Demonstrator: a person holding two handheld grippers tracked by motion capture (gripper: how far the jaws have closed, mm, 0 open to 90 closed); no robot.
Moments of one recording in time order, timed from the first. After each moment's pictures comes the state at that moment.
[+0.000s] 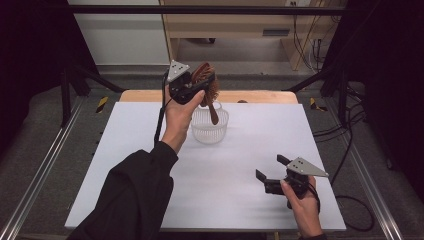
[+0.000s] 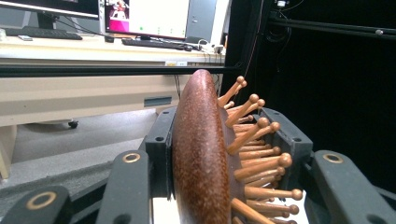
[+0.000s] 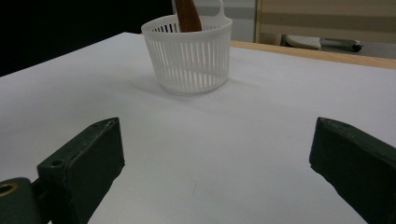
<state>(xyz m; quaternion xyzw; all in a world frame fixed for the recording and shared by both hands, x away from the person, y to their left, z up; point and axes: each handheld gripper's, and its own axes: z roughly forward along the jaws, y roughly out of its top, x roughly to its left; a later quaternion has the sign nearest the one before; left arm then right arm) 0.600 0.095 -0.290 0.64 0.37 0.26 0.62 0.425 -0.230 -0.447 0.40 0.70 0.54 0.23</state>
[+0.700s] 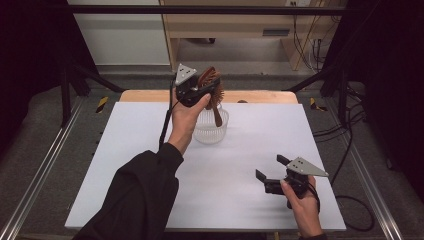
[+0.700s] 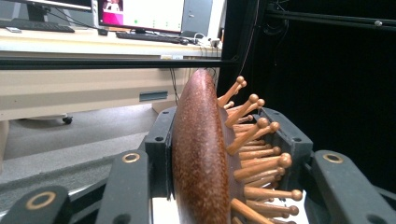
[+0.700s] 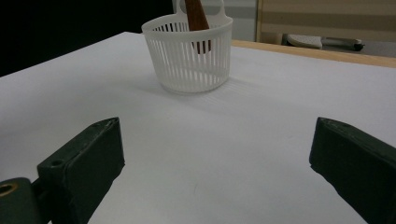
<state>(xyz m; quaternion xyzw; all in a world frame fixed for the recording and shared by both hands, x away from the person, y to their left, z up) 0.606 0.080 -0.306 0.65 0.37 0.26 0.62 0.426 -0.230 -0.447 0.40 0.70 0.54 0.23</state>
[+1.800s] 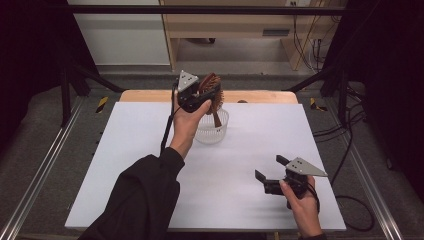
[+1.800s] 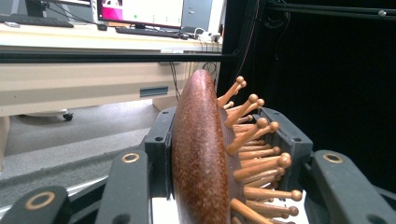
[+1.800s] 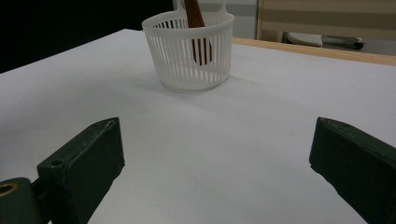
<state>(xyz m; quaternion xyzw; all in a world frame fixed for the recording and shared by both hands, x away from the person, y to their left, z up) 0.605 0.079 -0.326 0.65 0.37 0.25 0.62 0.426 -0.229 -0.448 0.40 0.71 0.54 0.23</state>
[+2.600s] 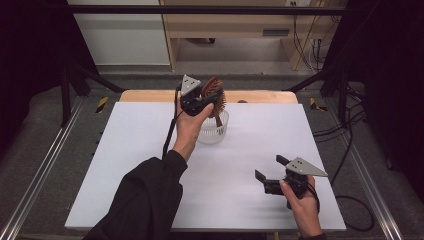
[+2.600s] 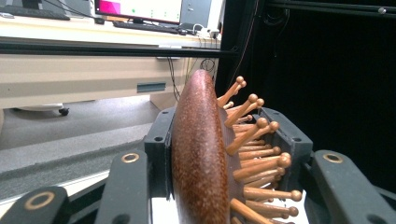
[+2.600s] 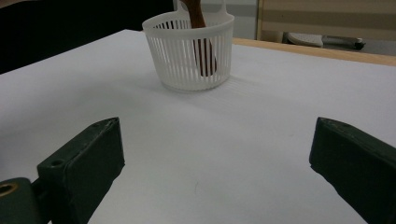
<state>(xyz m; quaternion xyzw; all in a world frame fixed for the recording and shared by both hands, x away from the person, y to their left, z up) 0.605 0.072 -0.339 0.65 0.37 0.25 0.62 0.426 -0.229 -0.448 0.40 0.71 0.54 0.23</state>
